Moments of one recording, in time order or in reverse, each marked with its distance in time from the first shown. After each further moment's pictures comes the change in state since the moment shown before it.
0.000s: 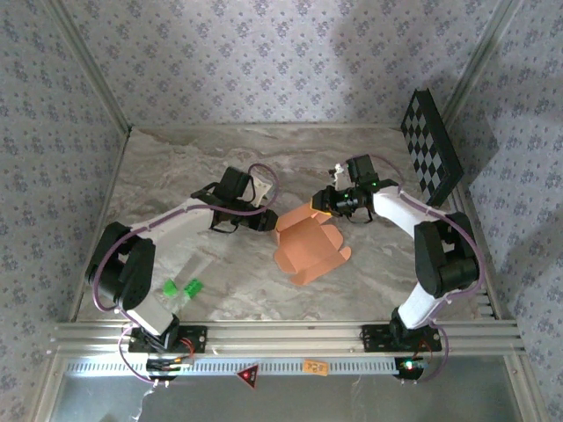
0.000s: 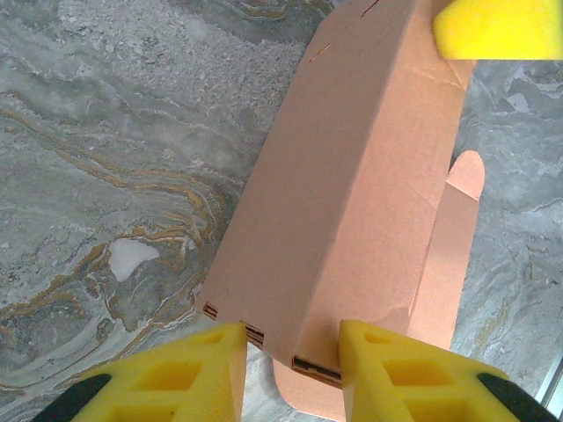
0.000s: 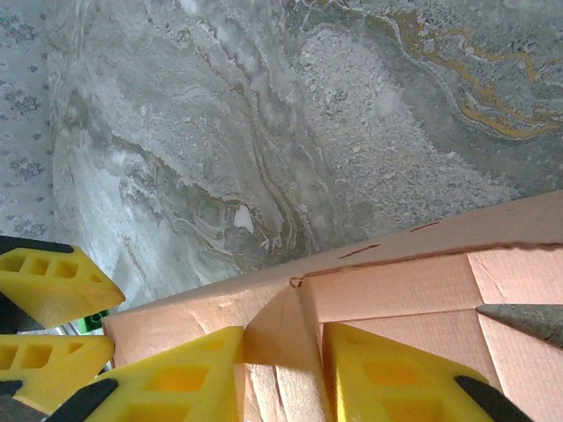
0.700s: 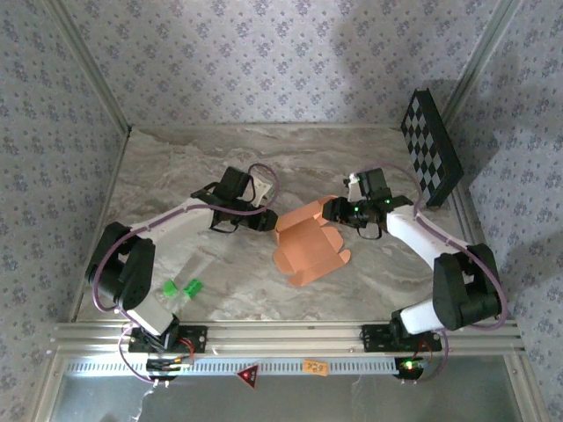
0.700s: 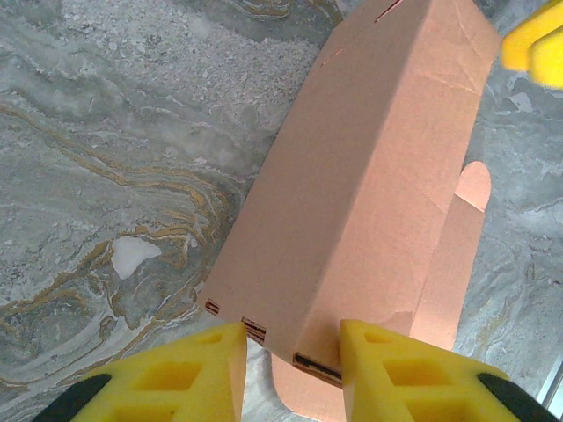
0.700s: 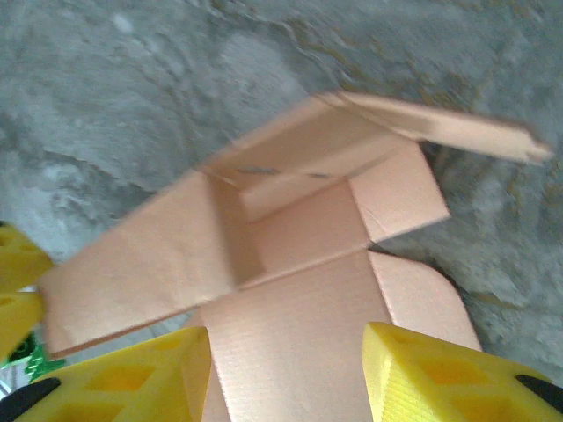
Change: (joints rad) left arm 0.000 0.000 0.004 -0.008 -0.007 0.000; right arm -0.011 -0.229 -0.197 -0.003 0.207 0.011
